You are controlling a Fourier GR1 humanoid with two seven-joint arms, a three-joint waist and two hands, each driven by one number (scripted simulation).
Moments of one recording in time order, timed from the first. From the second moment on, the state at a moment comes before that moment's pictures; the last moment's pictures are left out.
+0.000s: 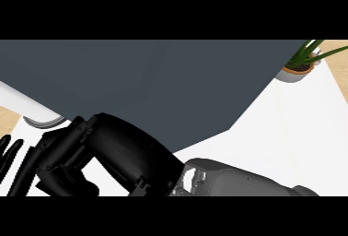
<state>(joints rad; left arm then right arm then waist) 0.40 0.99 -0.26 -1.89 0.94 -0.04 -0.72 -0.92 -0.01 0.68 -1.72 -0.60 -0.37 0.46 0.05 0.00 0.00</state>
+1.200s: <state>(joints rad) 0.52 0.96 -0.12 -2.02 0.94 -0.05 -0.62 -0.94 -0.05 0.44 -1.26 -0.57 0.00 0.22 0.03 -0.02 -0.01</state>
